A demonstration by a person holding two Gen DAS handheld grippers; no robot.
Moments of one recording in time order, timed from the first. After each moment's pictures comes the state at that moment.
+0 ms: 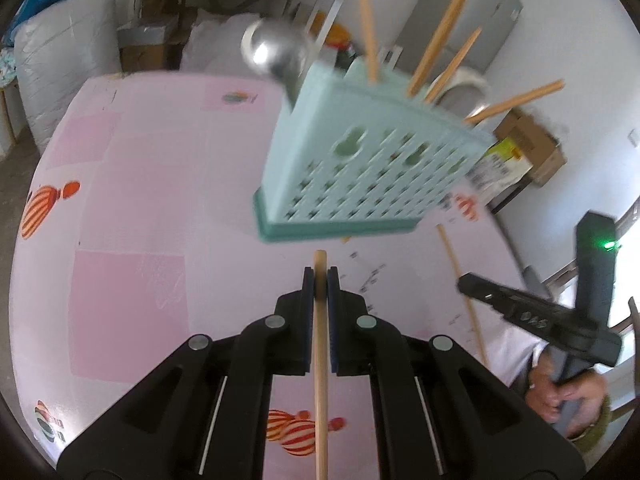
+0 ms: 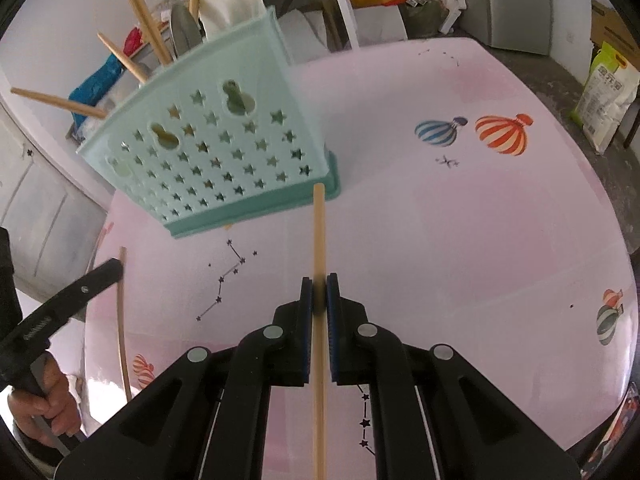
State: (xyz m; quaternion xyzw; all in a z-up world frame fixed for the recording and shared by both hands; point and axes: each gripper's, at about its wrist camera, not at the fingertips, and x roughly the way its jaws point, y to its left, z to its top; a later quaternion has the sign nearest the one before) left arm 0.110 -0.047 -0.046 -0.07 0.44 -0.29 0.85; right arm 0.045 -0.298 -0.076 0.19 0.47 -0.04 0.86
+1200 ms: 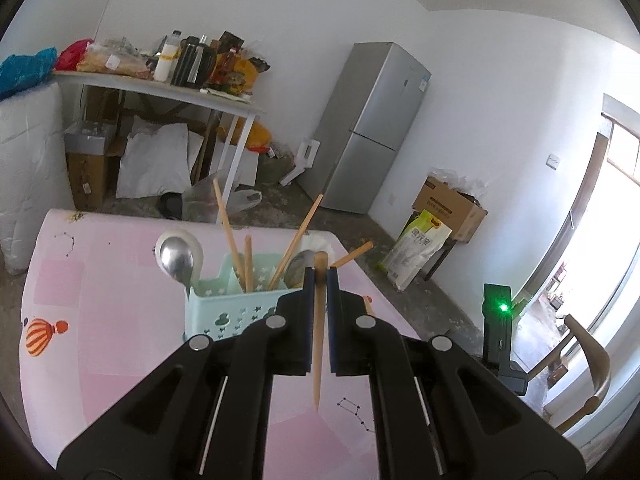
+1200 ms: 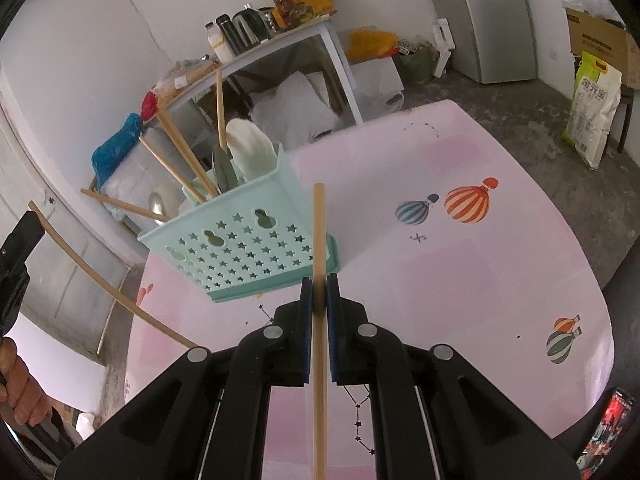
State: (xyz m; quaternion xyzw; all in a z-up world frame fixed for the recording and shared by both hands) left arm 0.071 -0.050 0.090 -0.11 0.26 -0.40 0.87; right arm 0.012 -0.326 -0.005 0.23 0.37 -0.04 0.90
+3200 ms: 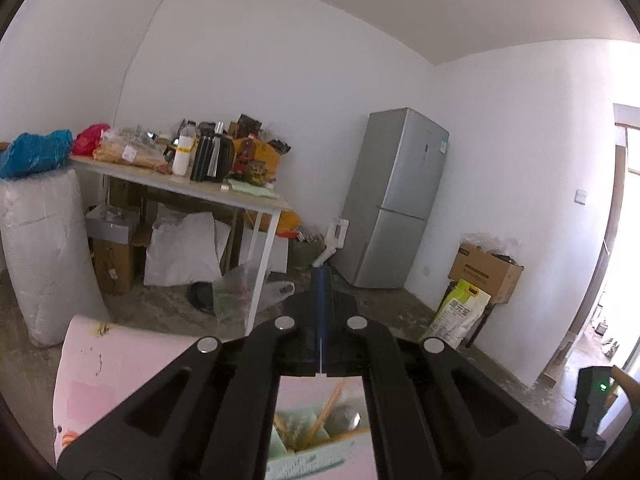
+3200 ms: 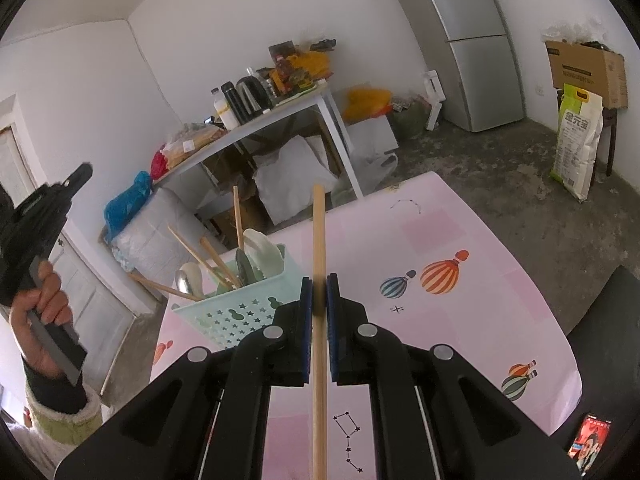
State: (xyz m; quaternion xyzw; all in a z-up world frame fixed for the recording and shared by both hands) left arm 0.121 -0.064 0.178 -0.11 0.13 -0.34 0.93; right arm -0.024 -0.356 0.061 0.24 0.27 -0.07 0.93
